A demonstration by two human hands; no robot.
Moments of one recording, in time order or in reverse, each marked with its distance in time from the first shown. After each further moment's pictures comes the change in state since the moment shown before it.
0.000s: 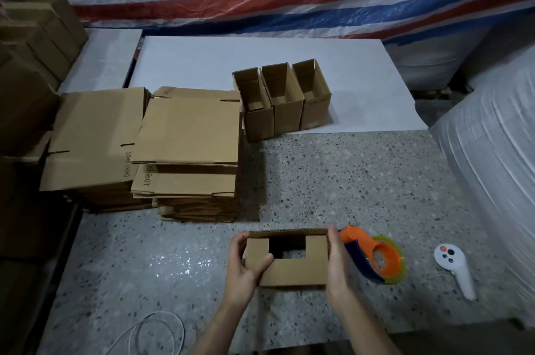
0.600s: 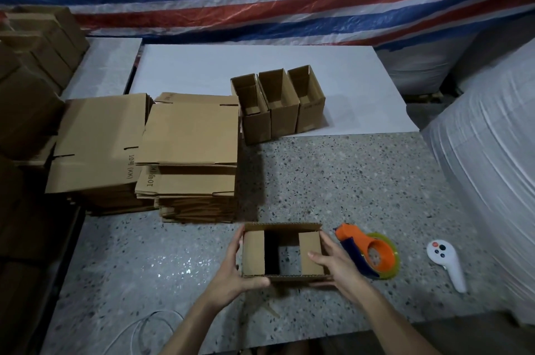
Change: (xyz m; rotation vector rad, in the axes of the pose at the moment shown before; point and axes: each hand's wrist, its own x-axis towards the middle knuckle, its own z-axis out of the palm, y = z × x) left_hand -0.008 0.024 -0.042 0.193 -0.421 -0.025; right_hand 0.016 0.004 -0.040 -0.194 -0.342 0.138
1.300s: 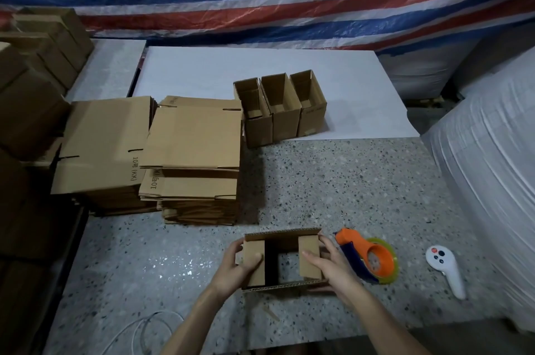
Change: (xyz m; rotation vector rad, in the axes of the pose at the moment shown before) left_hand 0.008 0.020 0.003 -0.030 0.131 -0.299; right_hand -0.006 -0.012 0.012 -0.064 0.051 -0.024
